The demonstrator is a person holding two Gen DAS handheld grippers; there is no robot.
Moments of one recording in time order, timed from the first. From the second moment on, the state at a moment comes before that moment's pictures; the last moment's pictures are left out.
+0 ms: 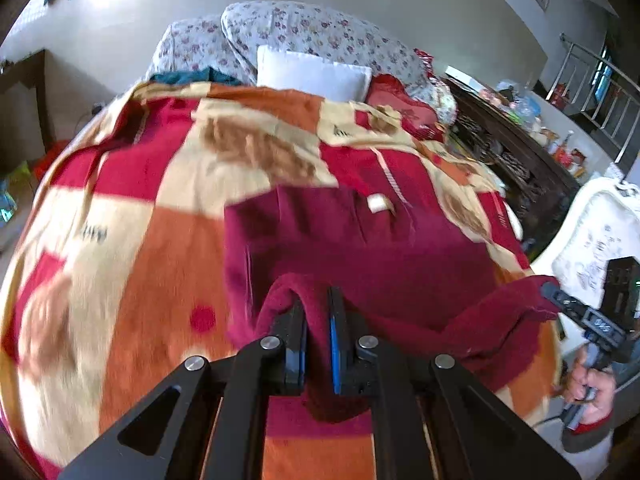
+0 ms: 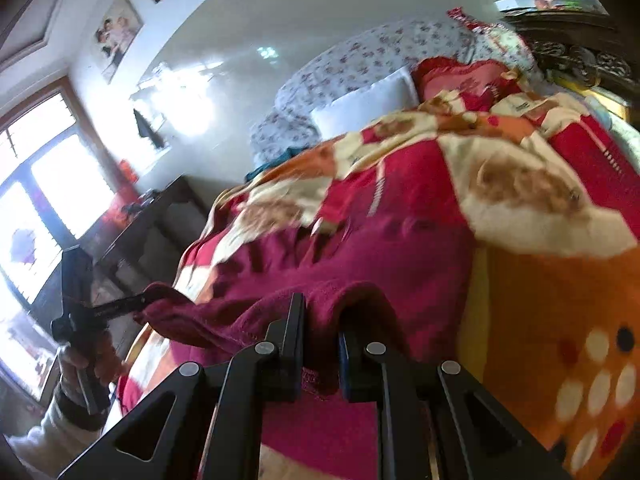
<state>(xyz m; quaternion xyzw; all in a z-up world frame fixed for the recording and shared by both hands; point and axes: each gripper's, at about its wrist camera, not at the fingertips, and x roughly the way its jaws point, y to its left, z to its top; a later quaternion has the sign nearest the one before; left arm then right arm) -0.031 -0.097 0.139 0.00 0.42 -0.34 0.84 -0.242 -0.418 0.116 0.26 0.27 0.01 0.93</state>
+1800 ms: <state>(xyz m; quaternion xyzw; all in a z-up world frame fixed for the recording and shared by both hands) 0.032 -0.109 0.088 0.01 0.42 -0.31 0.85 -0.184 -0.452 0.078 0.27 0.35 -0.04 0.89</state>
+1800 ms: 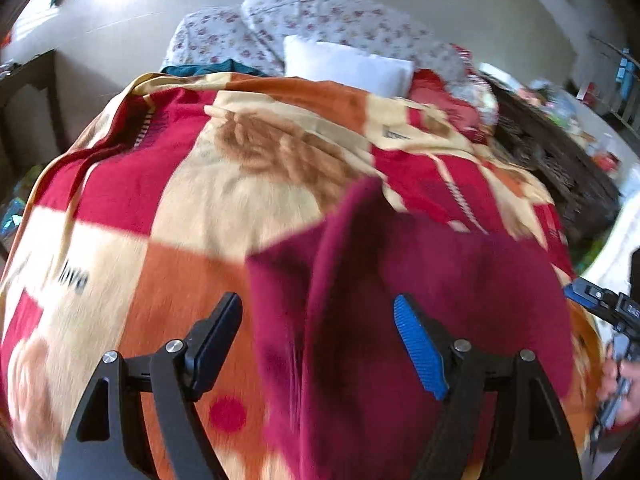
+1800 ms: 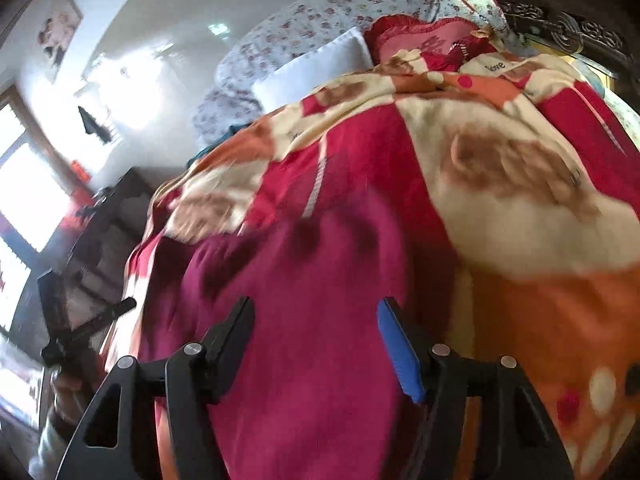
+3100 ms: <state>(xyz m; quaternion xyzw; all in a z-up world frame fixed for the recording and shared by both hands) -0.012 -0.094 0.093 0.06 0.41 -0.31 0.86 -0.205 -0.400 0.074 0.19 0.36 -0.06 0.91</state>
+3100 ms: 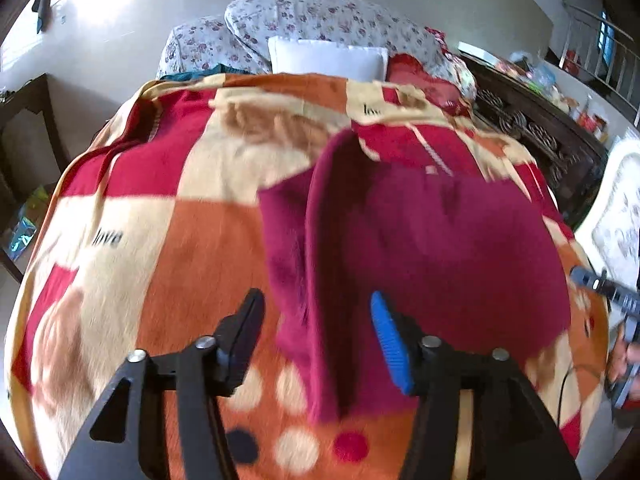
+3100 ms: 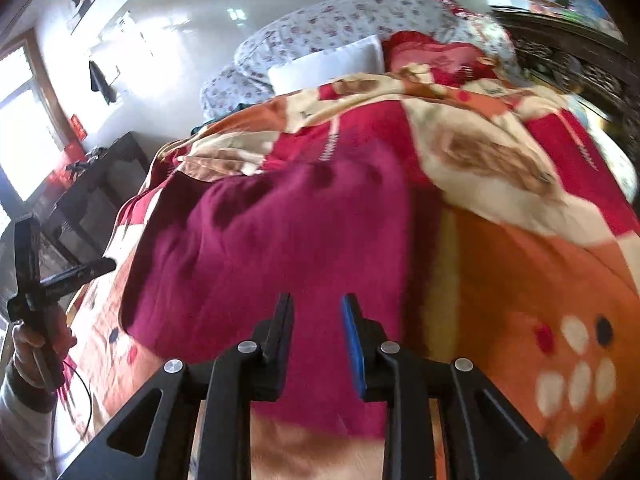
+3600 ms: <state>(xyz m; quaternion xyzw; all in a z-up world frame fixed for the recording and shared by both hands) 0.117 -0.159 0.058 0.01 0.45 -0.19 0.87 -0.080 -0.460 0.047 0.23 0.38 -0.13 0.89</state>
